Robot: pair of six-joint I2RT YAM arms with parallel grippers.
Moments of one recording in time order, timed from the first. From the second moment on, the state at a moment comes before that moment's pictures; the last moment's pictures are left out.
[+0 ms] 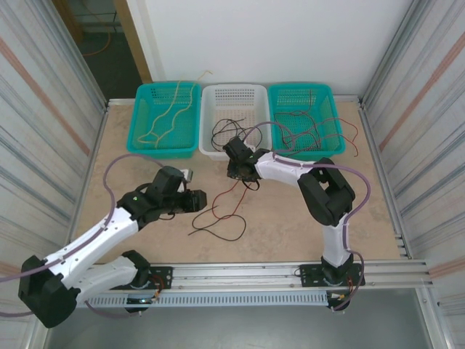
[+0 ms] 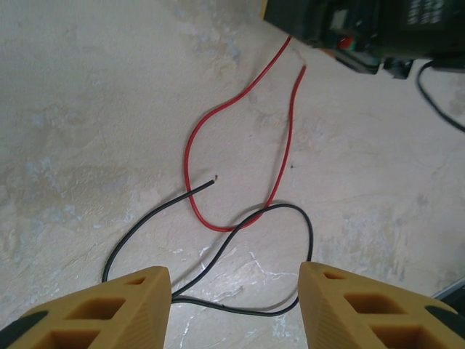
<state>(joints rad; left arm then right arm) -0.66 0.96 0.73 -0.61 0.11 -0.64 0.75 1.98 1.36 -0.45 0.17 0.88</state>
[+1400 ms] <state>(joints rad) -0.89 1.75 1.02 -0.32 -0.22 -0.32 0.91 1.26 0.98 -0.63 0.51 0.85</state>
